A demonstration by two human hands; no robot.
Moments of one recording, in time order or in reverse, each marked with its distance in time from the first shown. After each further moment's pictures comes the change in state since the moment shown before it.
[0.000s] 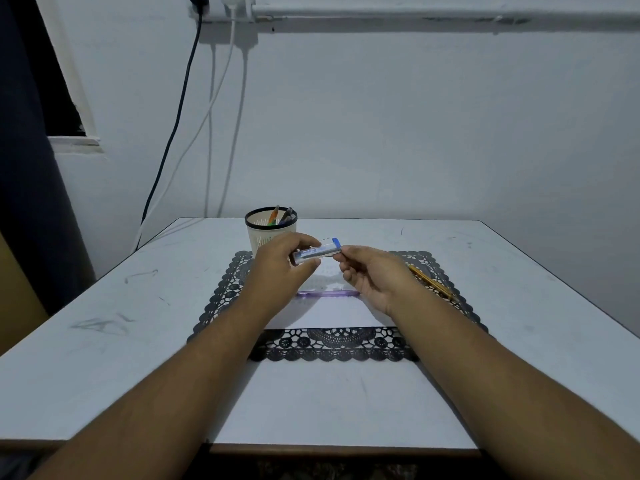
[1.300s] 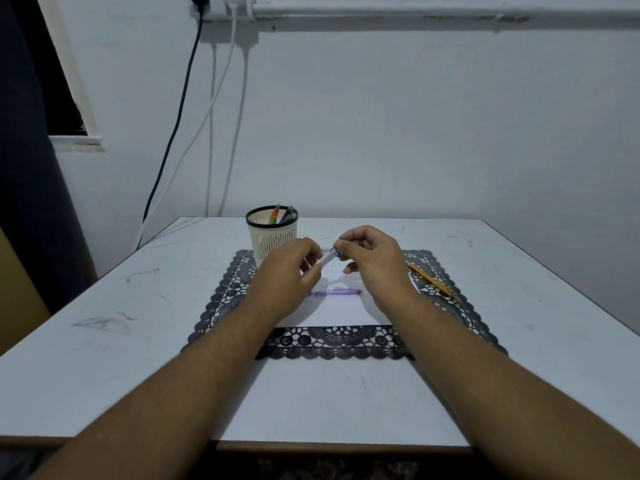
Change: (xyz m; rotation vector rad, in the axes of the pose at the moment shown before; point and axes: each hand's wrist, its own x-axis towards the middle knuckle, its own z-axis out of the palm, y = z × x) left_hand -0.004 0.001 0.008 0.311 -0.080 0.071; right_hand -0.006 0.002 0.004 -0.438 -0.003 -0.494
